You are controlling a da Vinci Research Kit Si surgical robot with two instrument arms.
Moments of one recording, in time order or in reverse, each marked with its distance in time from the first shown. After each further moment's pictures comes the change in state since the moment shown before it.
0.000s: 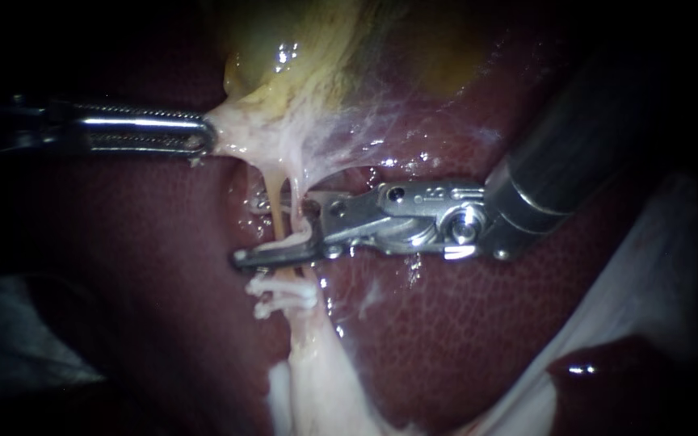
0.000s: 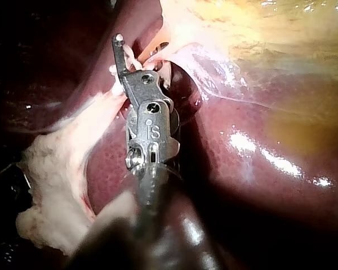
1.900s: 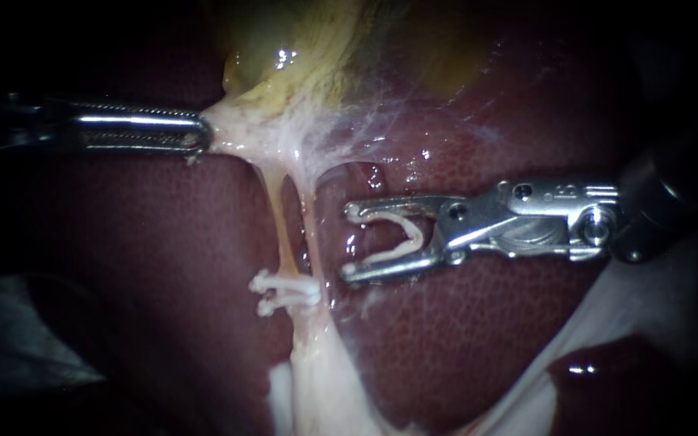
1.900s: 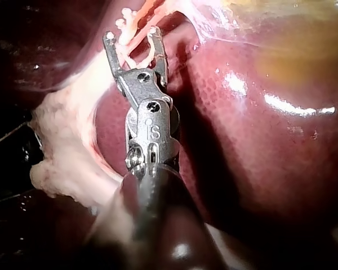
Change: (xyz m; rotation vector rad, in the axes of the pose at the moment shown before) right arm 0.002 -0.004 -0.011 0.072 0.006 0.008; left arm 0.000 0.000 0.000 -0.004 -0.001 0.000
